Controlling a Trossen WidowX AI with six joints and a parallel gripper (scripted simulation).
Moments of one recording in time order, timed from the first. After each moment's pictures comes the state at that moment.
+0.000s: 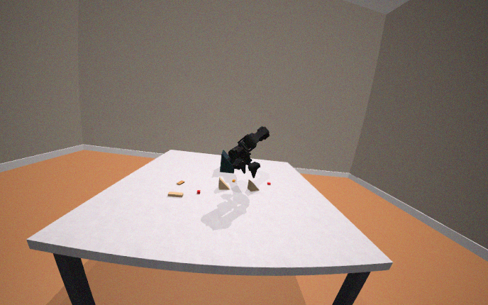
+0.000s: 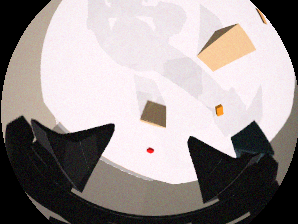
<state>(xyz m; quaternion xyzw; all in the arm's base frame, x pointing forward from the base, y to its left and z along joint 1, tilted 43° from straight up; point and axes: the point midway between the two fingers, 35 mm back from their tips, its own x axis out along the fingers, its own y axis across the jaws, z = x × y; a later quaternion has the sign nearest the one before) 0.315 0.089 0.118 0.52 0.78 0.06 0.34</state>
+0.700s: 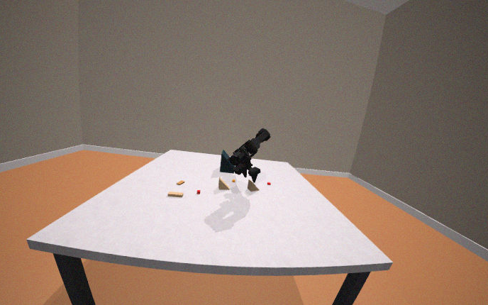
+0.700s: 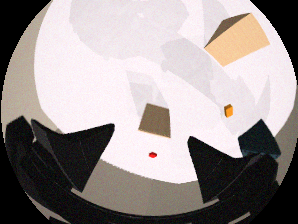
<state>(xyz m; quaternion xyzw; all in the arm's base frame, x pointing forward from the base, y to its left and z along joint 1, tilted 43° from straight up) 0.312 0.114 0.104 0.53 0.79 0.04 0.32</state>
